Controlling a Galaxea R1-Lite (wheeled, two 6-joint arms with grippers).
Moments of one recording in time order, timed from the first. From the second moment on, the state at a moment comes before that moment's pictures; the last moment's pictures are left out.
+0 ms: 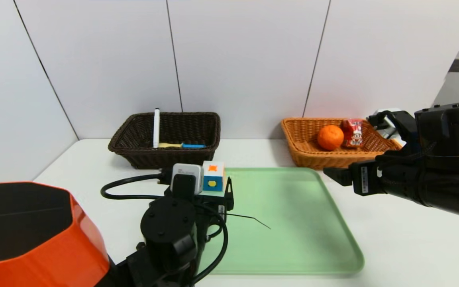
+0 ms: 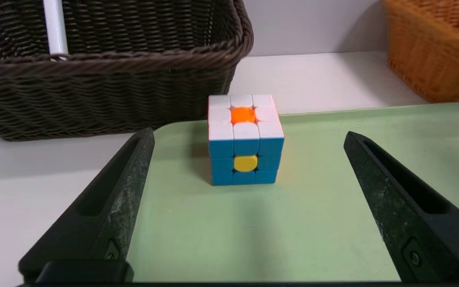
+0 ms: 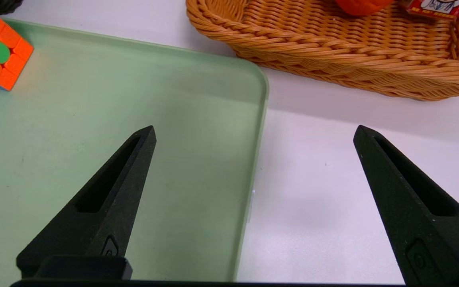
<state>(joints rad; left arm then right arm) -0.91 2.02 -0.52 -1.52 0.77 -0.04 0.41 1.48 -0.79 -0.18 -0.21 0.09</state>
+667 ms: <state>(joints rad) -0.91 2.13 -0.57 -1.52 0.77 -0.05 0.41 1.48 -0.81 -0.27 -0.21 0.08</state>
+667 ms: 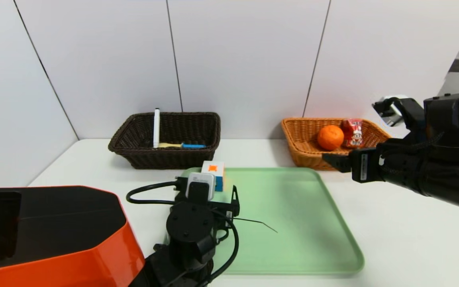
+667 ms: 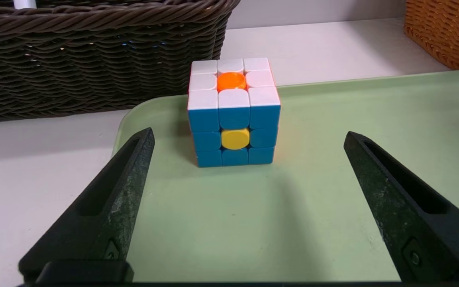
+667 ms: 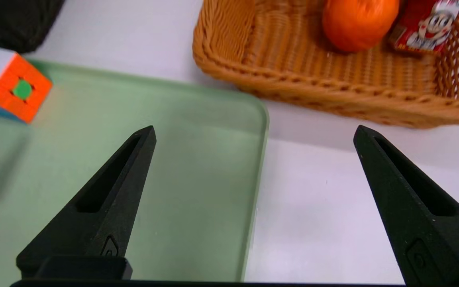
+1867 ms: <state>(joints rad) -0.82 2.25 -0.70 -1.52 0.77 -0.07 0.40 1.46 -0.80 -0.30 -0.21 0.07</state>
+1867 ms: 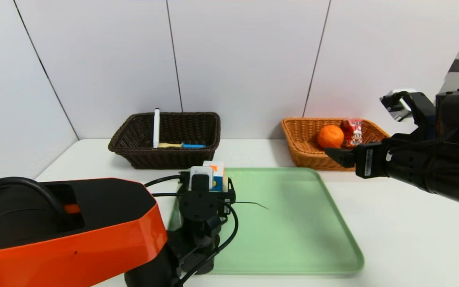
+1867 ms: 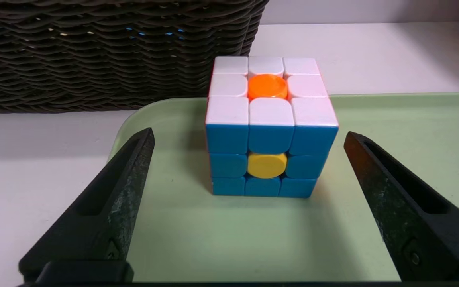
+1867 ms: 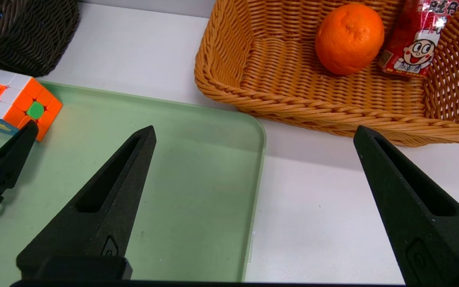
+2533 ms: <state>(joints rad) -0.79 2.30 -0.75 -1.52 0.74 -0.07 0.40 1.46 -0.79 -0.30 -0.20 0.07</state>
